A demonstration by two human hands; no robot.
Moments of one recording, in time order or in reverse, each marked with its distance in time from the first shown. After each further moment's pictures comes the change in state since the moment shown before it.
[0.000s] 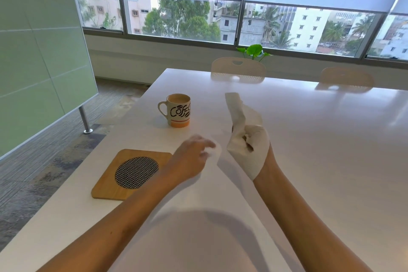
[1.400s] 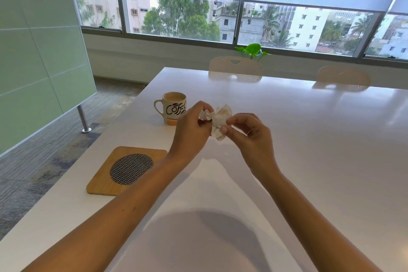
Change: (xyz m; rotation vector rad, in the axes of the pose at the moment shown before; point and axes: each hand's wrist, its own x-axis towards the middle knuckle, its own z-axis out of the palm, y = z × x) left_hand 0.021 0.041 -0.009 -0.319 0.494 0.169; right_hand -0.004 -0.010 -0.013 -0.444 -0.146 -0.629
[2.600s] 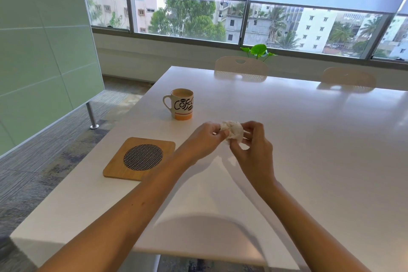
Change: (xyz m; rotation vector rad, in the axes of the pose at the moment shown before) left_hand -0.026 0.005 -0.002 -0.046 -0.468 -0.350; right_hand -0.038 0.016 -0.001 -0.460 0.086 -0.150
